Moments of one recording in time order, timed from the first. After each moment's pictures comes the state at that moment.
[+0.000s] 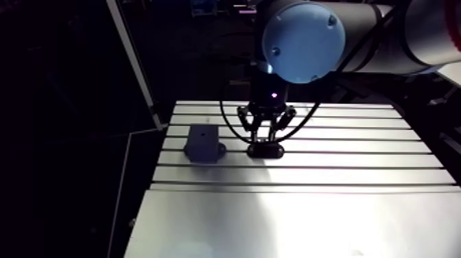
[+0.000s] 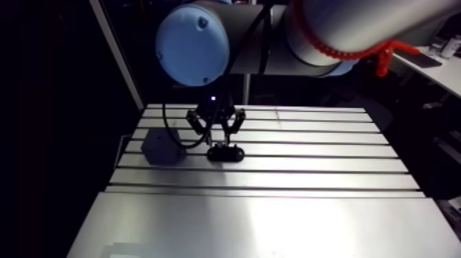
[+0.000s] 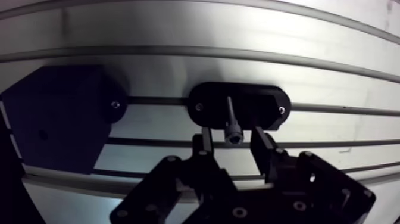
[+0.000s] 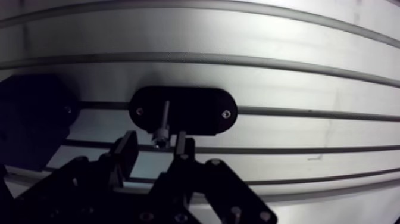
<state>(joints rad) -0.01 -1.23 1.90 -2.13 -1.59 -1.64</state>
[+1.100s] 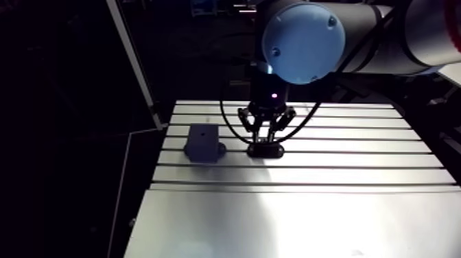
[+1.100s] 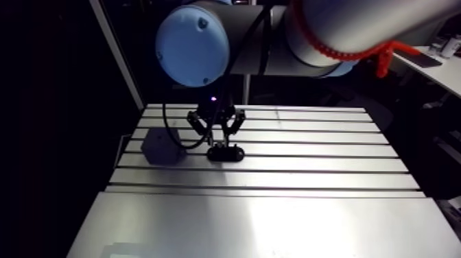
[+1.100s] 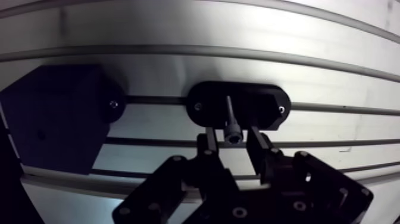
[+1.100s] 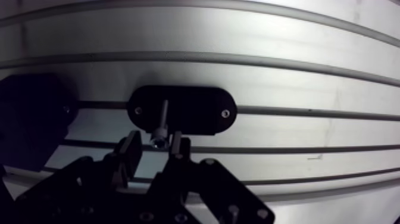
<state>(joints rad) -0.01 -1.23 1.90 -2.13 -1.59 -1.64</state>
